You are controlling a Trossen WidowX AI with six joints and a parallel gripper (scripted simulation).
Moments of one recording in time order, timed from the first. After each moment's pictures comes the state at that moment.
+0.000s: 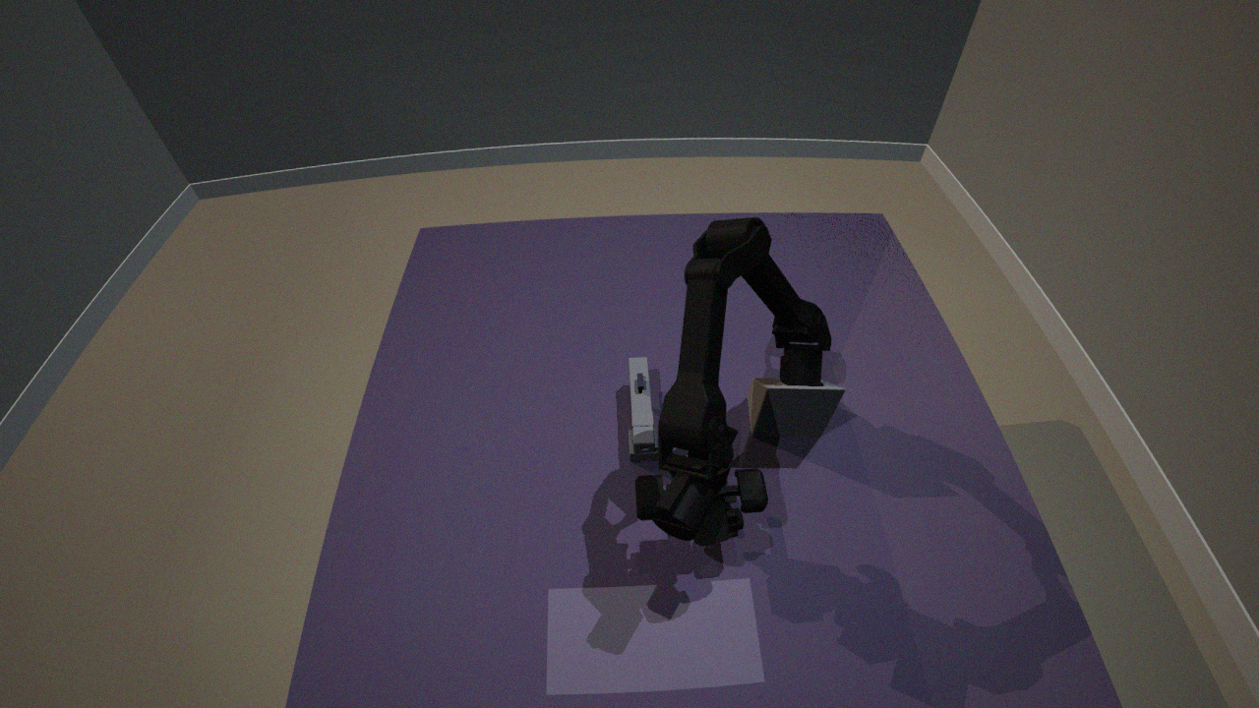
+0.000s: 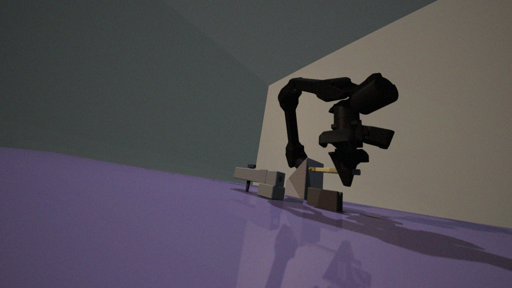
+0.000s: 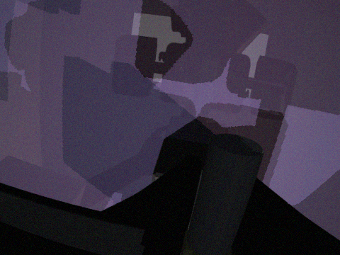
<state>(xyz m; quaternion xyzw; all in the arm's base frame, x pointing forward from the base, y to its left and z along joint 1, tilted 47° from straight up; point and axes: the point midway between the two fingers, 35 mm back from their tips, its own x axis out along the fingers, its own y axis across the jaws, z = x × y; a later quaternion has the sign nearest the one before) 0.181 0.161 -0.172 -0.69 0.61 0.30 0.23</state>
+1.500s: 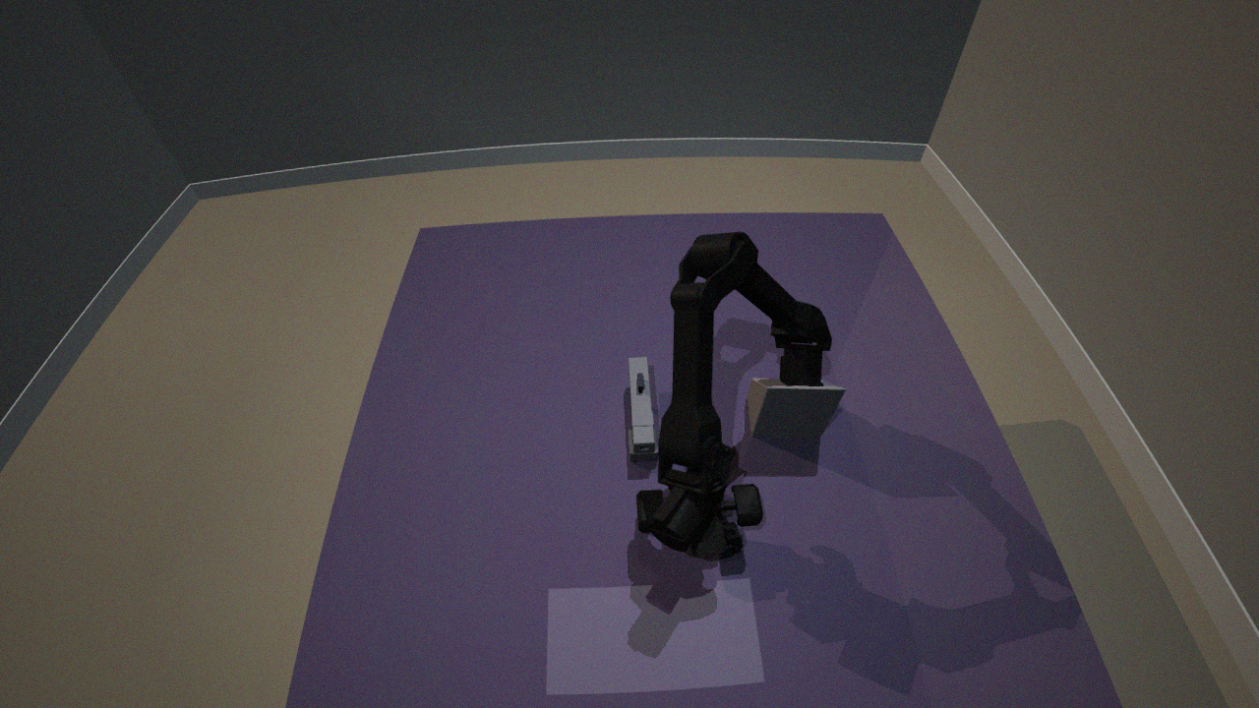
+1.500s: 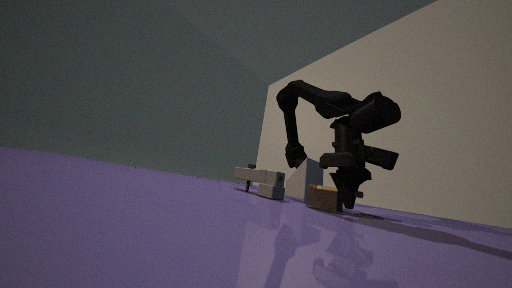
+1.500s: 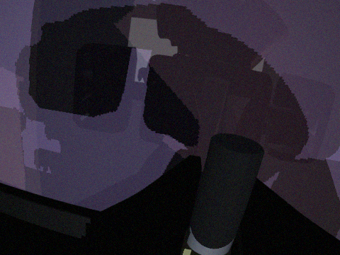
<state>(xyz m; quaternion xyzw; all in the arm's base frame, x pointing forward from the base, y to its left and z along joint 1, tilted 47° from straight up) 0.182 0.128 -0.208 -0.69 0.61 0.31 0.24</state>
